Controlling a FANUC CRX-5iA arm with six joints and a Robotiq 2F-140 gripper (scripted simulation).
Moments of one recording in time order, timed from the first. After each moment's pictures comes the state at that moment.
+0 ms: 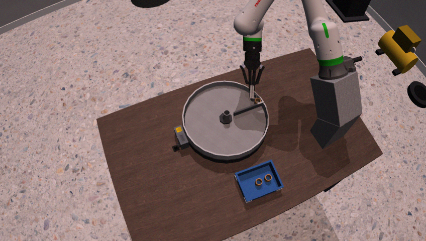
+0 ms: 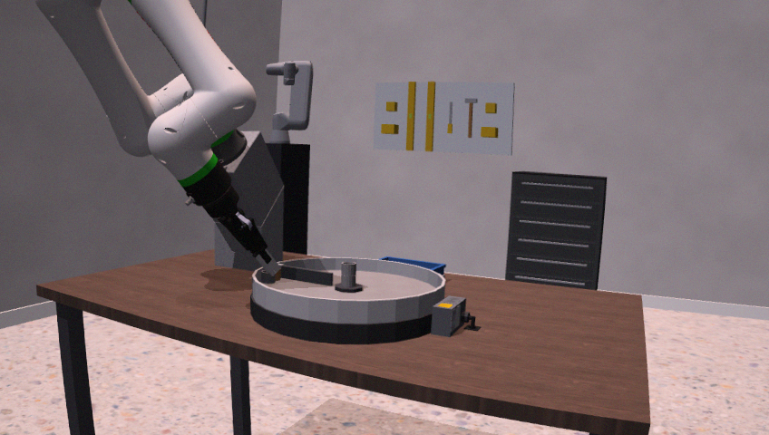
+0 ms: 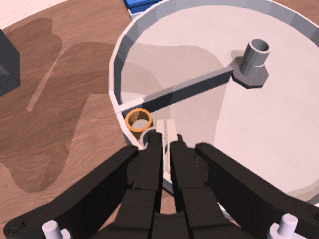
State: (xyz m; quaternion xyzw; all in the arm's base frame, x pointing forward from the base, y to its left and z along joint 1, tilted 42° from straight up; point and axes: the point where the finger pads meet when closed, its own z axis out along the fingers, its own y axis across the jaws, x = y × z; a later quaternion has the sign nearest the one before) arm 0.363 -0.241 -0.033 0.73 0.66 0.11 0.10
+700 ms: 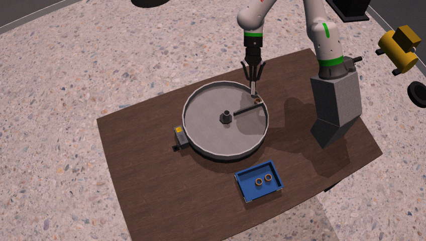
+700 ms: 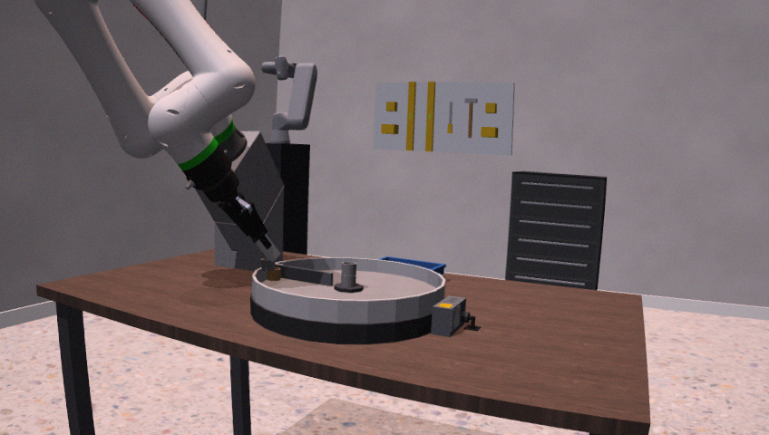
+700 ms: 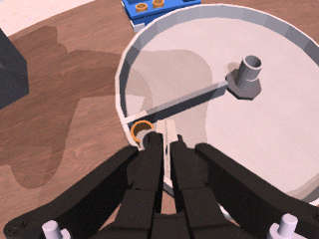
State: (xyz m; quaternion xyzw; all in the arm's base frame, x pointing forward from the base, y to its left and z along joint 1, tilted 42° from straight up) arm 0.357 -0.219 -0.009 0.73 0.66 0.11 0.10
